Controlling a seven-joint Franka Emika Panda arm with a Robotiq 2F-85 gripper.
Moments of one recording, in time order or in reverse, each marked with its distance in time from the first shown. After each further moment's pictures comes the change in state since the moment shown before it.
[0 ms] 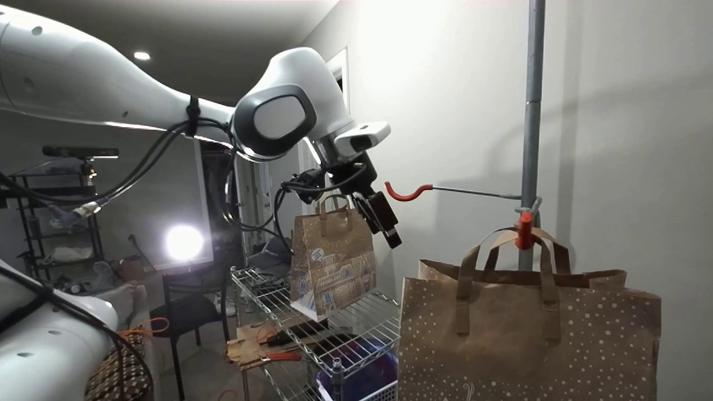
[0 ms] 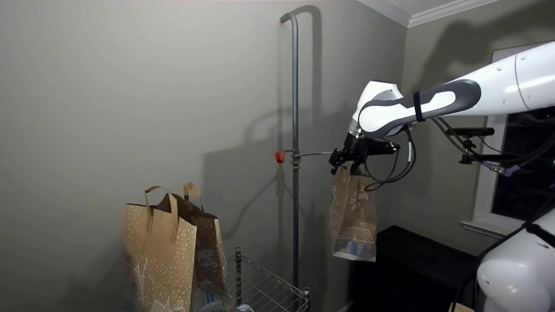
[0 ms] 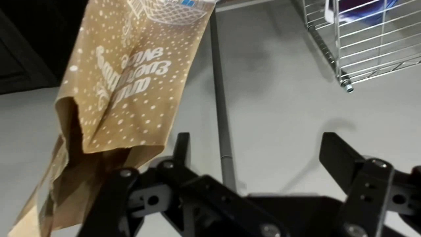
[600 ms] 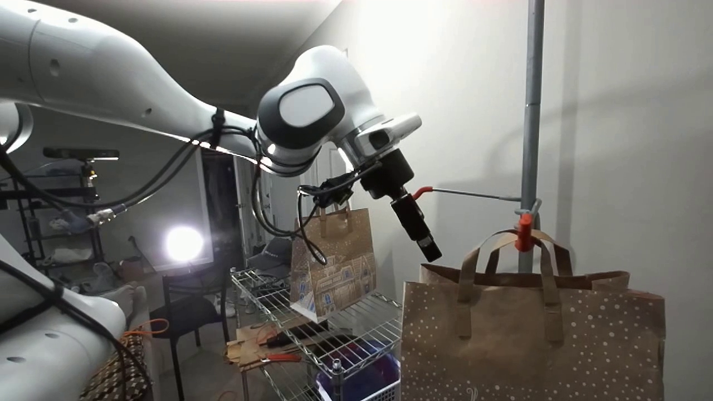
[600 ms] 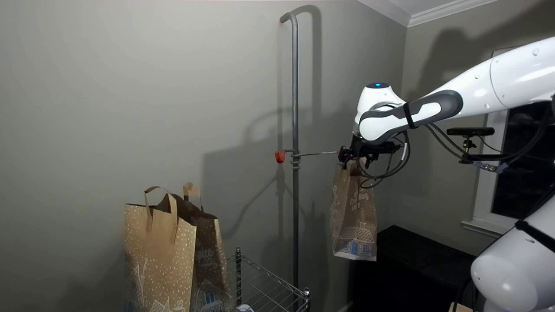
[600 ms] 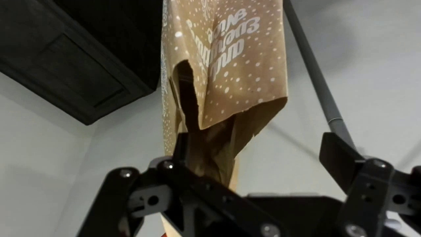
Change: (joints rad) arm -0.118 0.098 -0.003 0.078 -0.251 0.016 0.391
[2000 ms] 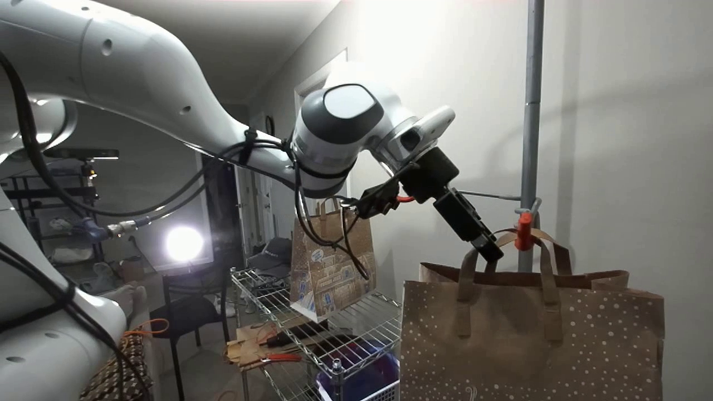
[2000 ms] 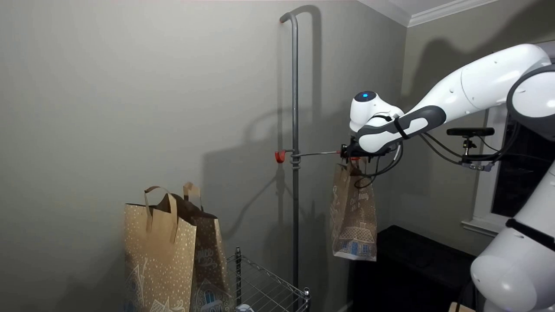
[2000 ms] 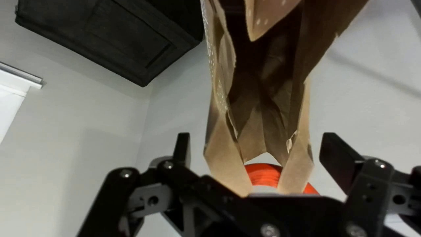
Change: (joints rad) arm -0.006 0.162 -0.057 0.115 -0.362 0.086 0.385
